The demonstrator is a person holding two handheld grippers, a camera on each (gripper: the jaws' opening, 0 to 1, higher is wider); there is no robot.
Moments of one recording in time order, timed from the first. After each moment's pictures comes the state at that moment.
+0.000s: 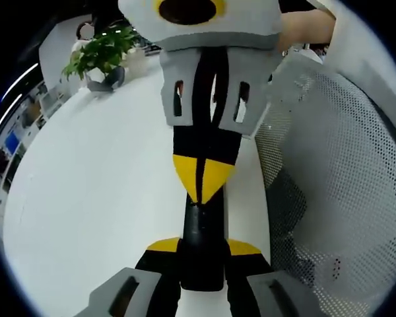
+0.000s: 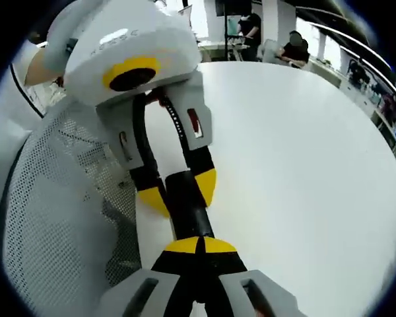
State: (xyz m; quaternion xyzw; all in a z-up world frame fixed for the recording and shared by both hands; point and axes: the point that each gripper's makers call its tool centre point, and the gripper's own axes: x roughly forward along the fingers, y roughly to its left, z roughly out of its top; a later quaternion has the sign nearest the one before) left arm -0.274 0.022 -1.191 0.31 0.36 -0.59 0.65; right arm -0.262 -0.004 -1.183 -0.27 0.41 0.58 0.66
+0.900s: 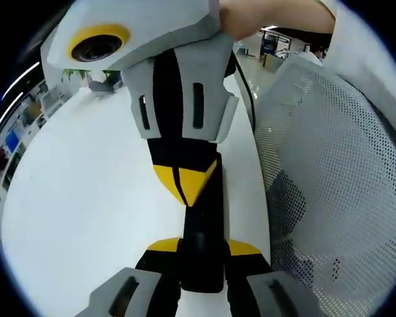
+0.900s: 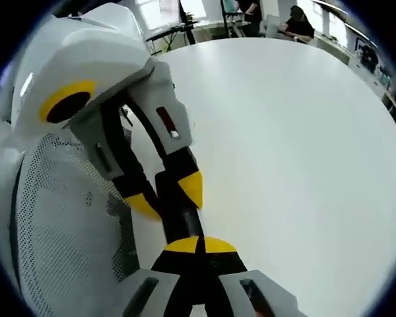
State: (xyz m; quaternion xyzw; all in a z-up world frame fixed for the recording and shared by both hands) left arm -0.274 0.022 -1.191 0.30 0.35 -0.60 0.65; right arm -0.260 0.004 -1.184 -0.27 0.45 0.58 0.62
